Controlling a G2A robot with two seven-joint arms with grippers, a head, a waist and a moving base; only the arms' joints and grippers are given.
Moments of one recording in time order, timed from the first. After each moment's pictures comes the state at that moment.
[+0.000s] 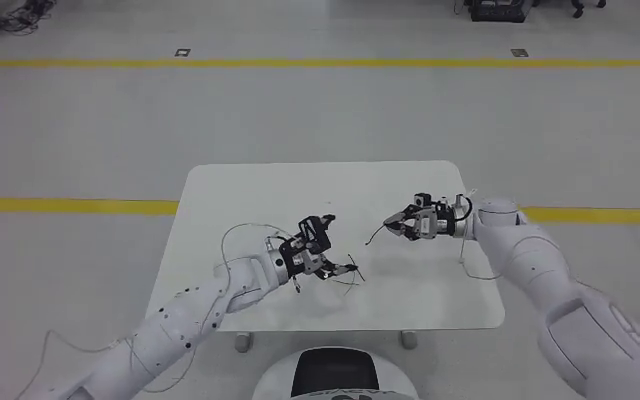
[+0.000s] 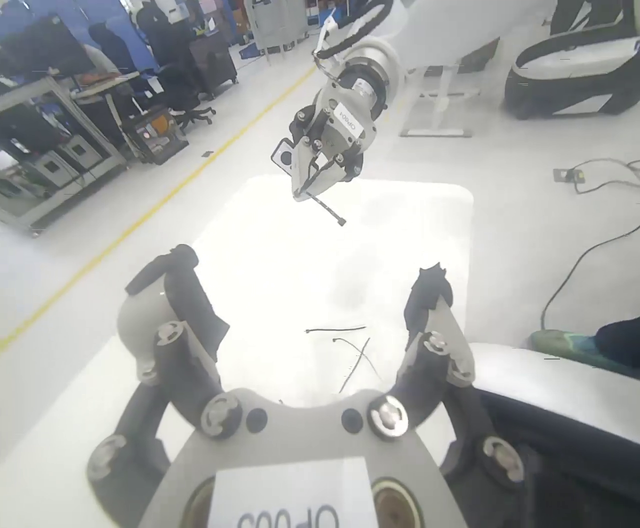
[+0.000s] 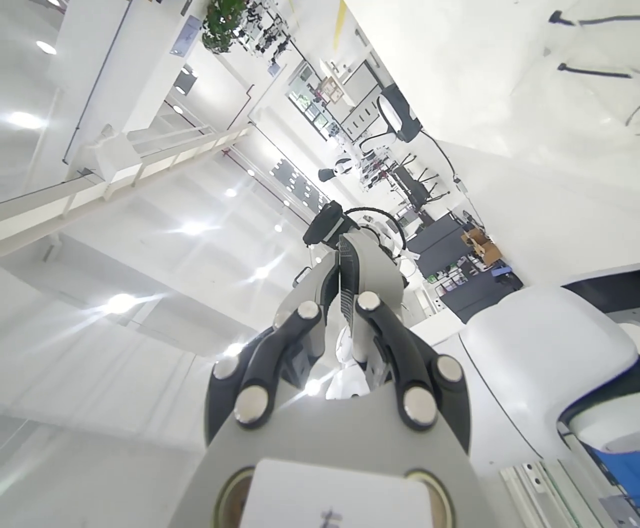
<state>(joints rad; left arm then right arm) 1.16 -0.97 -0.63 -1.59 1.26 -0.34 0.15 -0.75 -1.11 0.65 -0.56 0.92 0.34 1.39</state>
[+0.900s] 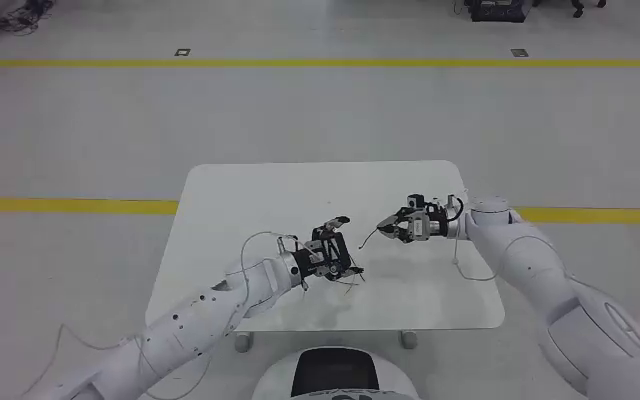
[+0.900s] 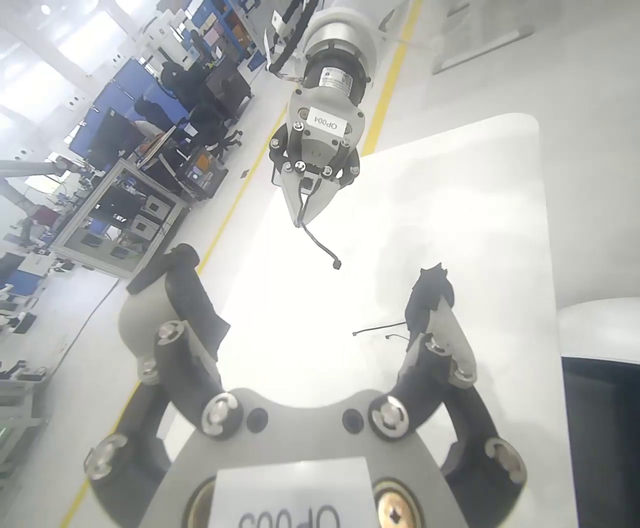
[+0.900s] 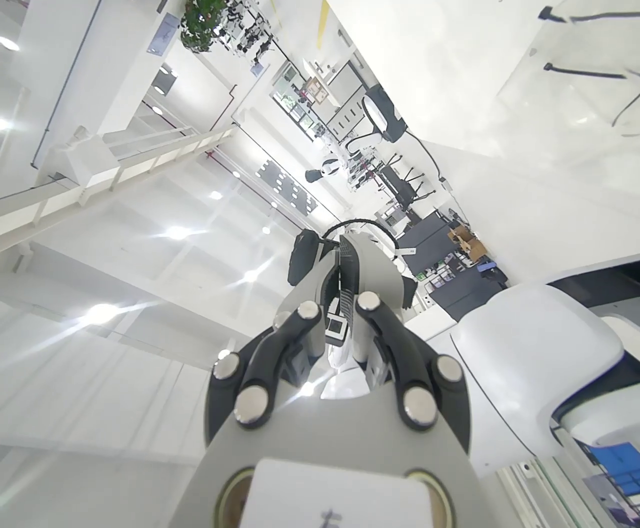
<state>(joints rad) 1.14 -1.00 -0.59 -1.63 1.55 -0.22 0.11 -0.76 -1.10 0.61 -0.63 0.94 0.34 1.34</state>
